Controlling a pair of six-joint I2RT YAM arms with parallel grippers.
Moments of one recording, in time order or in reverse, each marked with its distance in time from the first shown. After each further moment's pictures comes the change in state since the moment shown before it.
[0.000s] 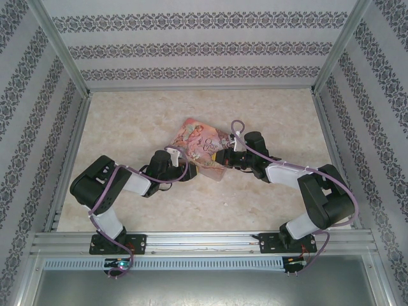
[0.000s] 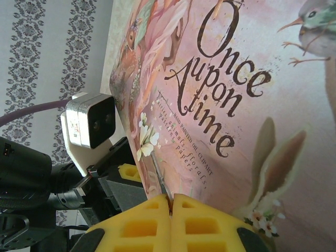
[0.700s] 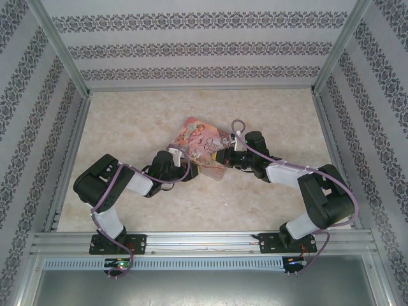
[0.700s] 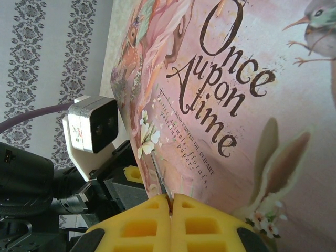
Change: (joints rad) left arm -0.024 0.030 0.011 0.038 -0.017 -0.012; right arm -0.006 0.001 0.000 0.003 0.001 0.000
